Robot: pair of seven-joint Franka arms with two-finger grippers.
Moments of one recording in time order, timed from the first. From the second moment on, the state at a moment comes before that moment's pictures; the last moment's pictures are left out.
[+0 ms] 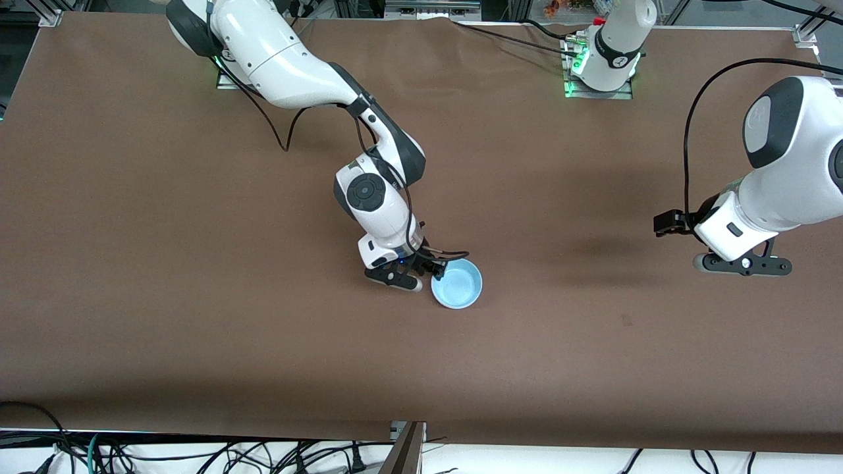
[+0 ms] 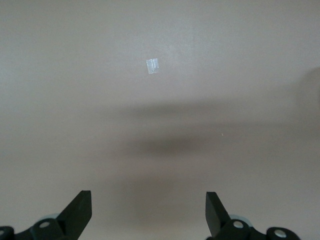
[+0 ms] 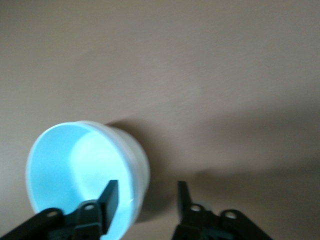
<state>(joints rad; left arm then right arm) 0.07 0.30 -0.17 -1.55 0.09 1.71 -0.05 0.63 0.96 0.05 -1.20 0.11 2.45 0.93</state>
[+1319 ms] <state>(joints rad) 0.05 0.36 -0.18 -1.46 0.09 1.76 -0.05 0.33 0.37 -0.29 -1.22 0.09 1.40 0.04</state>
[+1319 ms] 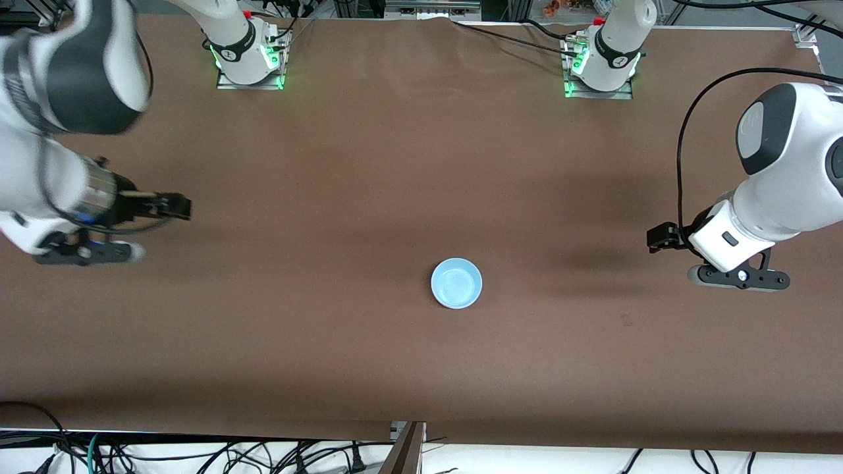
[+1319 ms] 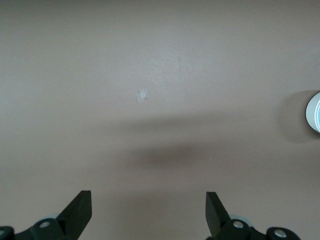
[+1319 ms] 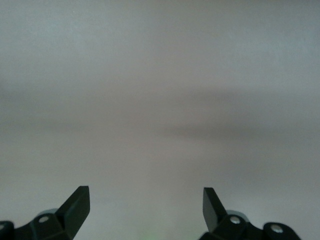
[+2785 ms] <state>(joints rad) 0.05 0.37 -0.18 -1.46 0.09 1.76 -0.05 0.09 0.07 -0.04 -1.48 -0.07 1.39 0.04</state>
